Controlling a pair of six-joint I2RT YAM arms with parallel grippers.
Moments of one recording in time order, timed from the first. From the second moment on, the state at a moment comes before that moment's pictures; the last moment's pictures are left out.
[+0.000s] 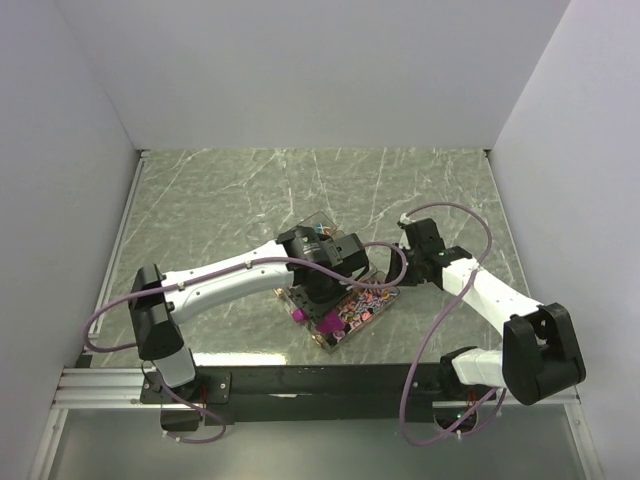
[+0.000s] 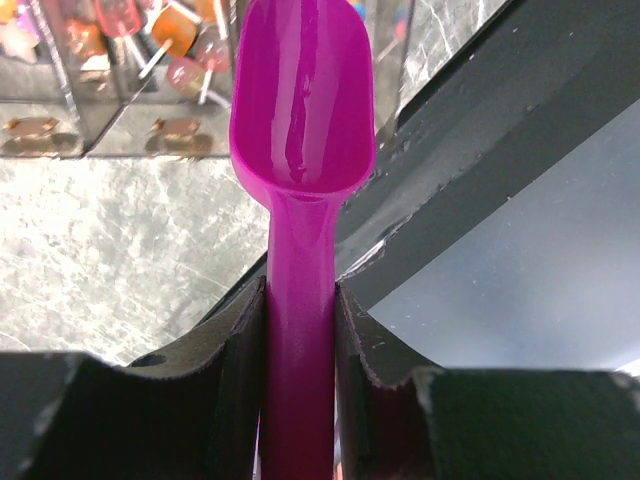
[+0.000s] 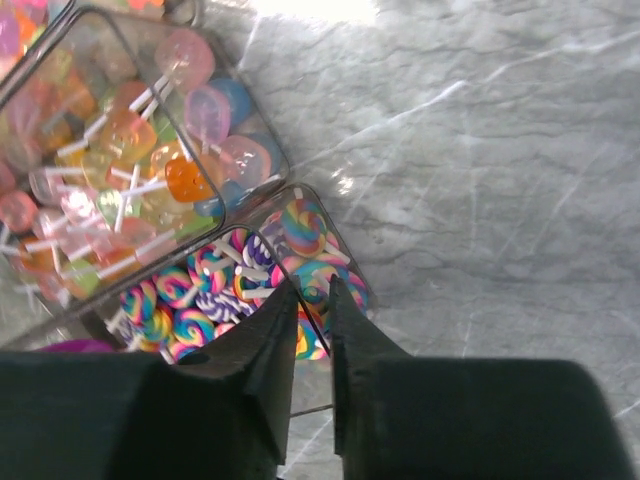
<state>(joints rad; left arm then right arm) -1.16 1.69 1.62 -1.30 0.04 -0.31 0.33 1.27 0.70 -0.45 -0.14 0.36</state>
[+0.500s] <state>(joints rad) -1.17 1.78 1.63 -1.31 0.05 -0.30 0.40 1.27 0.70 -0.45 -0.08 0.33</state>
